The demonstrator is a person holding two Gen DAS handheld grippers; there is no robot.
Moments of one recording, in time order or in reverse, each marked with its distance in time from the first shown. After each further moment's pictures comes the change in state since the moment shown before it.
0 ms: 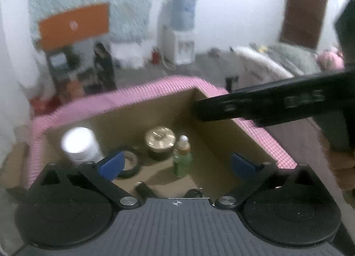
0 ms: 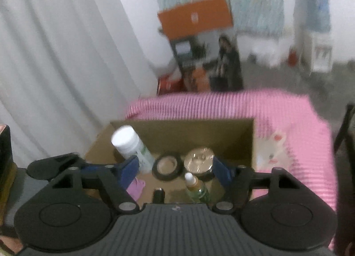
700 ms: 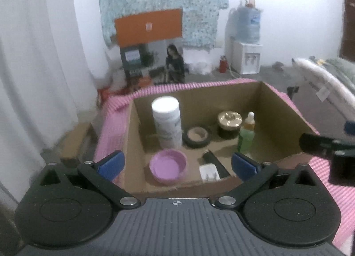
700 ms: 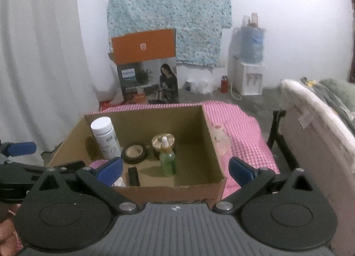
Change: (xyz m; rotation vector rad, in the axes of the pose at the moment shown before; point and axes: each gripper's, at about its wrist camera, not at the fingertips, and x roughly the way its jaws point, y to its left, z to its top) left arm -0.047 0.020 -0.051 -0.148 -0.026 0.320; right arm -0.058 0.080 -0.087 0.023 -0.167 -0.398
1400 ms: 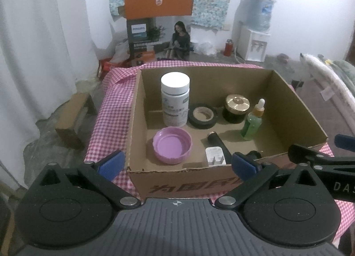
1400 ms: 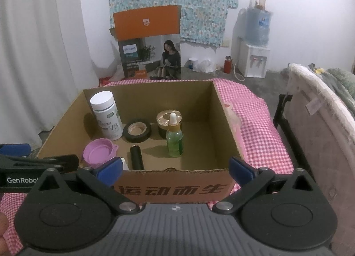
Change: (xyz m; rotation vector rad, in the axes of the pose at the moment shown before) left arm 0.008 0.017 -0.007 -0.084 0.112 0.001; right arm 0.024 0.023 -0.013 -0.034 0.120 -0.014
